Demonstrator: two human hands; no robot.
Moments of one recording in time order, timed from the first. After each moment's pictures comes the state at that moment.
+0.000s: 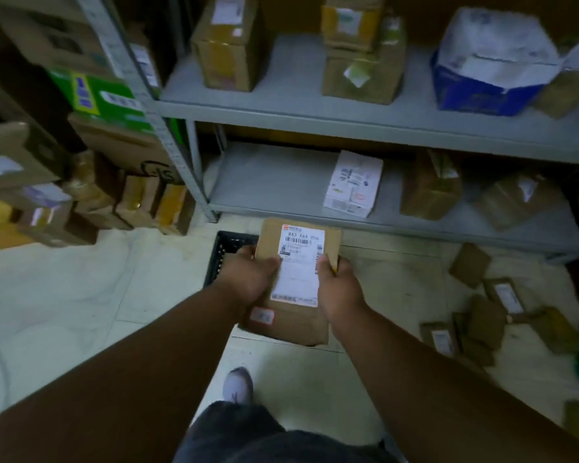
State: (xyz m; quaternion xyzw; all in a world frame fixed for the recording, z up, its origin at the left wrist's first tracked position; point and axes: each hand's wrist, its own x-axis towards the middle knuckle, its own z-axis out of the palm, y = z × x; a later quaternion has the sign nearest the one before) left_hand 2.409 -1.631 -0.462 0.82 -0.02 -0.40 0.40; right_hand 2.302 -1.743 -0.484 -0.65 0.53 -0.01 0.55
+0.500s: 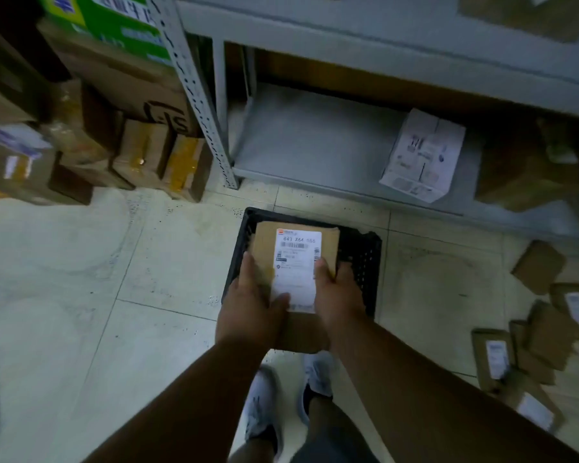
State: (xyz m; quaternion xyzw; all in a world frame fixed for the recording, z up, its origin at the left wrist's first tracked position) left_hand 2.527 -1.567 -0.639 0.90 -0.05 -0.32 0.28; right_hand 2.478 -1.689 -0.656 -0.65 0.56 0.07 0.50
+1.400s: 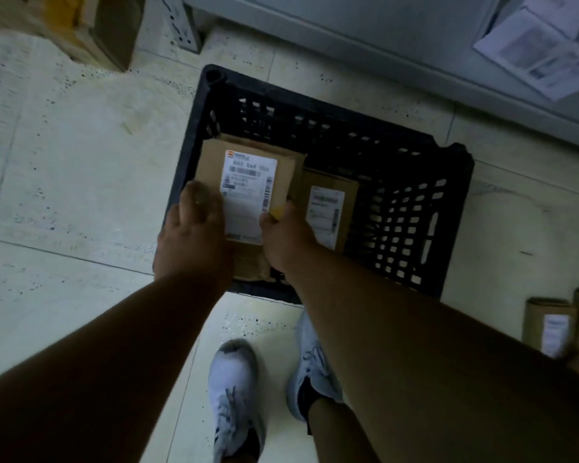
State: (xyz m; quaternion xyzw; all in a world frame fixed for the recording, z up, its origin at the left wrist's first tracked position) left_hand 2.591 -1.548 -0.985 0.94 -0.21 -0.28 0.02; right_hand 2.551 -1.672 -1.001 -0.66 0.49 0.24 0.52
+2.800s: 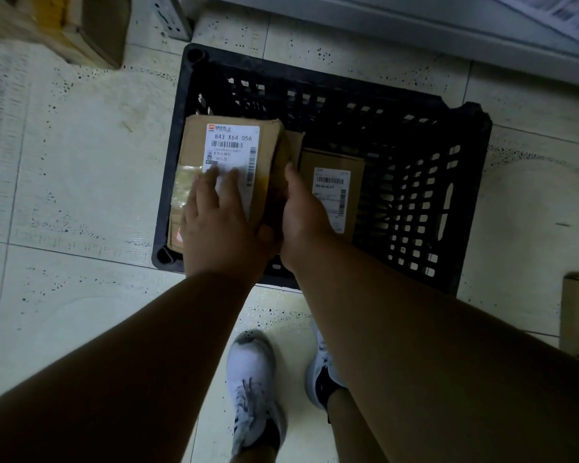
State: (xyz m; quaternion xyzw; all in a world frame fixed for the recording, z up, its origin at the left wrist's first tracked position) left_hand 2.566 -1.577 -0.985 0.95 -0.17 -0.19 0.16; right_hand 2.546 -1.669 -1.011 -0.33 0.59 0.11 0.73
